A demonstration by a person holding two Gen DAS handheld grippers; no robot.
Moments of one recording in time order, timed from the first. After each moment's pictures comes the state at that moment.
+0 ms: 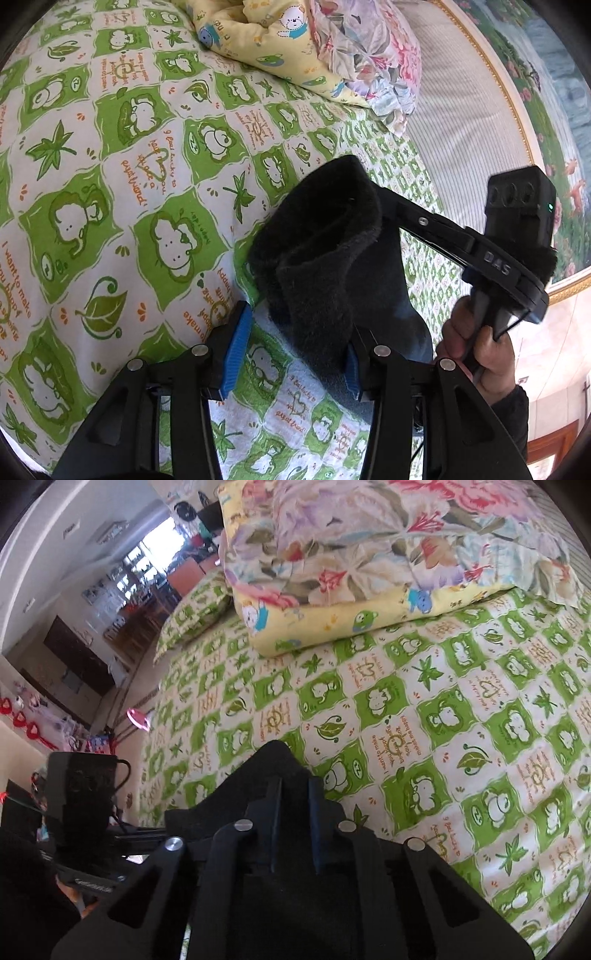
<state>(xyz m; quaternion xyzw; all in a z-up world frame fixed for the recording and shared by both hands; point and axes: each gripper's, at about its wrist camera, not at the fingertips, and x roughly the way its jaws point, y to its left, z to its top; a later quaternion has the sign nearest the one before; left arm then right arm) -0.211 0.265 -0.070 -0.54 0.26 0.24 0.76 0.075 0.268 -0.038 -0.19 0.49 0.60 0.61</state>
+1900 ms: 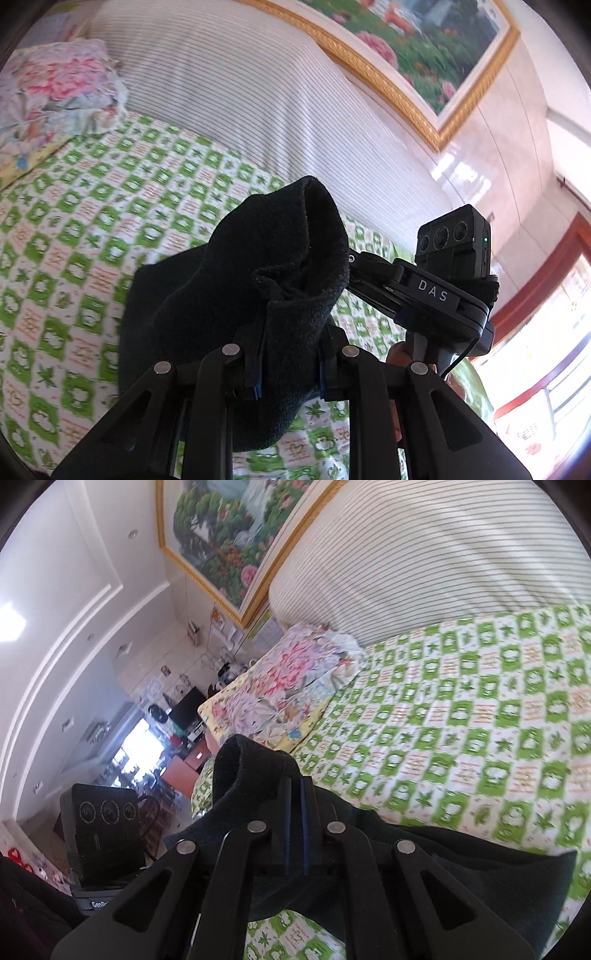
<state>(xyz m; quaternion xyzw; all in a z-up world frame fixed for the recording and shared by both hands) -0.032 0.043 0.080 -0.29 0.28 0.01 0.91 0.078 -0.091 0.078 0.16 0.35 0.50 0.78</state>
